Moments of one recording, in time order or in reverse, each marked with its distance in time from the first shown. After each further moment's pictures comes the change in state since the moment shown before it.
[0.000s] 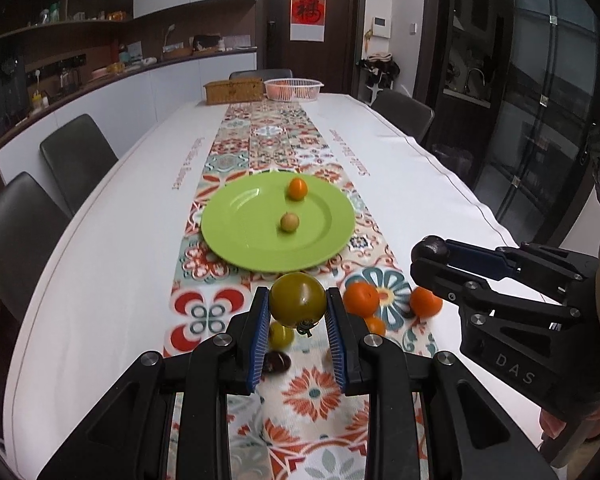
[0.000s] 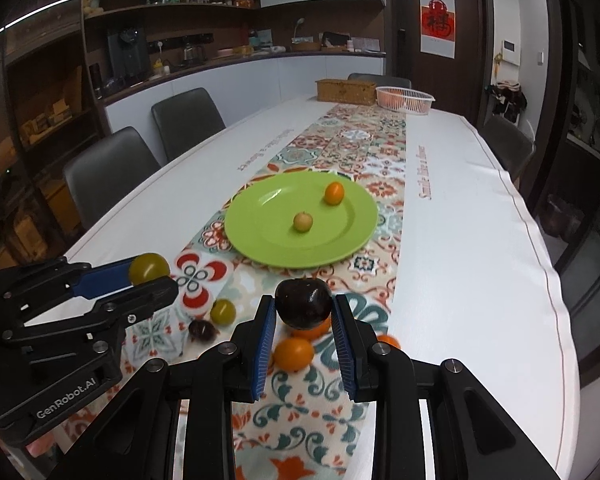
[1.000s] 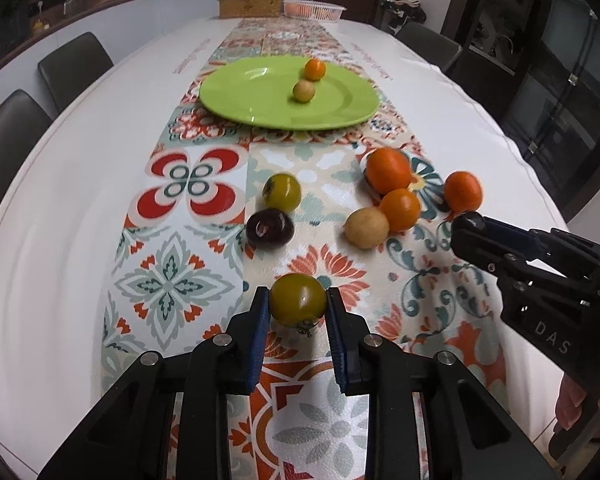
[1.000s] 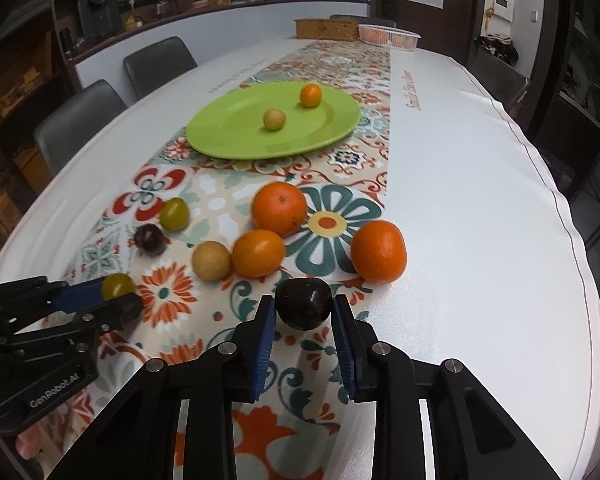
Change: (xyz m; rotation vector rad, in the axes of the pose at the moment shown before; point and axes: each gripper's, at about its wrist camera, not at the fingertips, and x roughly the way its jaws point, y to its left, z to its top) left arm 0.045 0.005 -0.084 -0.097 0.251 -0.008; right arm 0.036 -0.007 -0.069 0.038 0.185 -0.038
